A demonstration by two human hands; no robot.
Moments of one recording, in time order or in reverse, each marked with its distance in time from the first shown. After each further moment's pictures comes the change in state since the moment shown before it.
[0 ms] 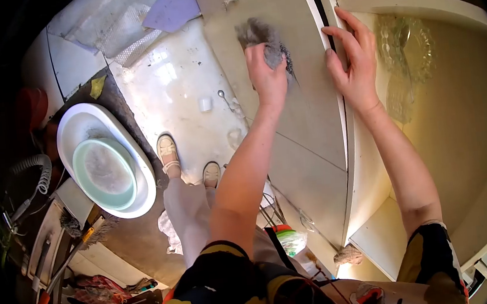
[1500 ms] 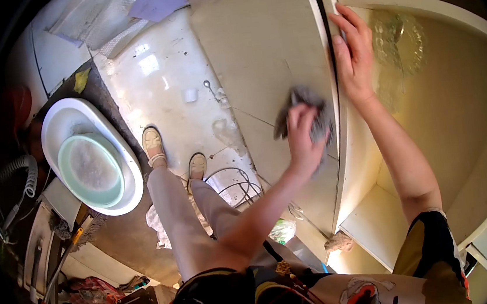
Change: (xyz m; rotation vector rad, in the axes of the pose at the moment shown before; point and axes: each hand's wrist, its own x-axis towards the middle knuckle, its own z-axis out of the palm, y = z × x) left_hand -0.142 0.058 -0.024 -0.142 -0.338 -0.142; right_hand -0.004 0.004 -0.001 0.161 0.000 0.056
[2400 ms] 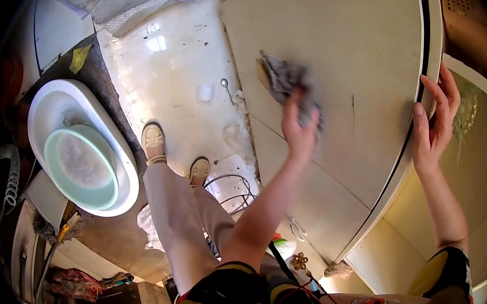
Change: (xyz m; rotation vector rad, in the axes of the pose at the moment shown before) left_hand 0.078 -0.133 -0.025 -0.083 0.359 -0.108; right_hand 0.008 -0.015 -0.008 -0.136 -0.252 0.035
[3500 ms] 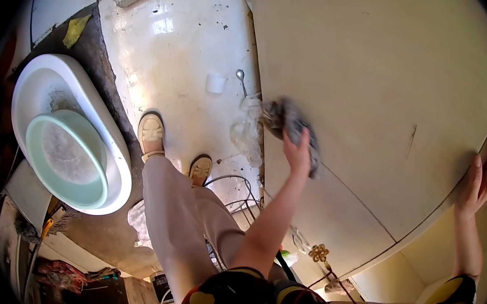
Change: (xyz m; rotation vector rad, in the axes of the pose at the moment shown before) left_hand -0.048 -0.138 -0.030 -0.044 0.249 -0.622; right_hand -0.003 0.006 0.000 -0.167 -0.072 -0.050
